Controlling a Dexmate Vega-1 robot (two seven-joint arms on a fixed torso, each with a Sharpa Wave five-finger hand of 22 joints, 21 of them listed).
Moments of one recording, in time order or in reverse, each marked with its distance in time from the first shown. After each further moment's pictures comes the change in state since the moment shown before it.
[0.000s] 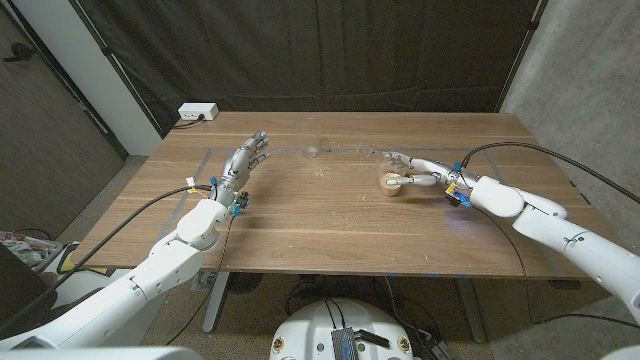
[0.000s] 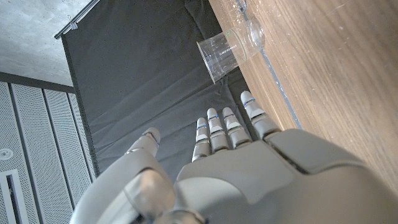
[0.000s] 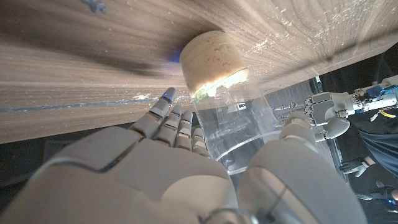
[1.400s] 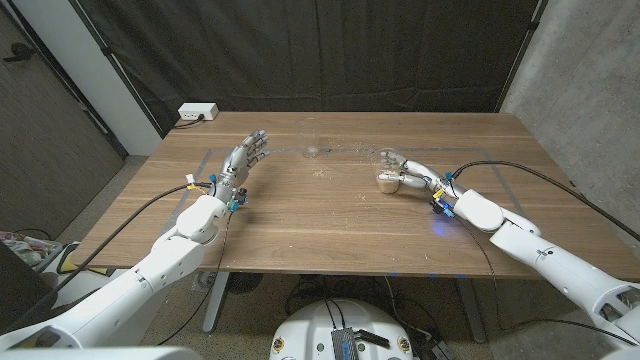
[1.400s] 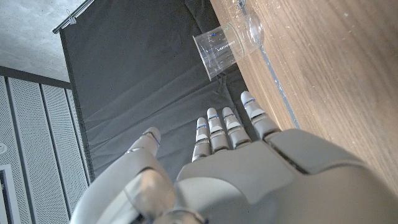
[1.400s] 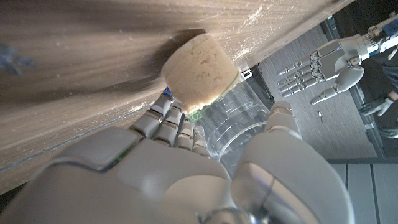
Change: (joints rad) left arm -0.053 -0.043 -0.004 0.091 -0.025 -0.005 -0.080; left_hand 0.004 0.004 0.000 0.000 0.000 0.011 0.000 0.000 0.000 0.005 0.005 0.000 0.000 0.006 -0.005 0.000 0.000 0.000 0.000 -0.003 0.000; right arm 0.005 0.159 -0.021 0.191 0.157 0.089 -0.067; right_hand 0.147 0.152 0.071 -0.016 -0.076 0.033 -0.062 0.030 0.016 0.010 -0.110 0.062 0.074 0.107 -0.004 0.087 0.090 0.076 0.000 0.033 0.047
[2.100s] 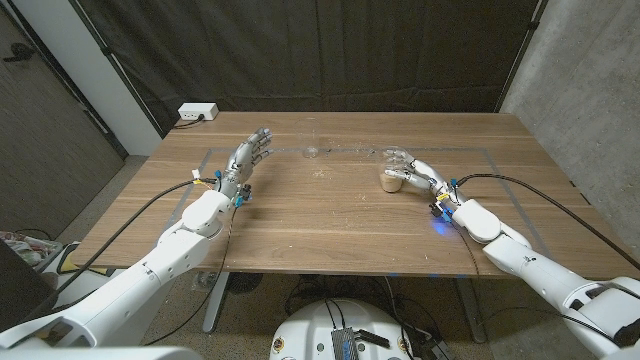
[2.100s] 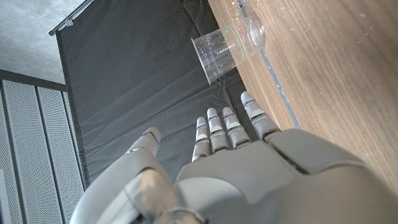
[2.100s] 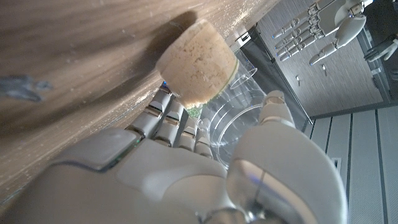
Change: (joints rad) left arm -0.044 -0.033 0.011 0.026 0.015 0.038 -0.015; left_hand 0.000 0.000 0.000 0.000 0.000 0.000 0.000 0.000 0.000 0.000 0.000 0.000 0.000 0.000 0.000 0.000 0.000 0.000 0.000 0.000 0.000; right arm 0.052 0.120 0.002 0.279 0.127 0.234 0.001; right_hand 0.142 0.017 -0.020 -0.009 -0.020 0.073 -0.041 0.120 0.111 0.052 -0.048 0.193 0.213 0.097 -0.003 0.205 0.273 0.084 -0.005 0.122 0.115
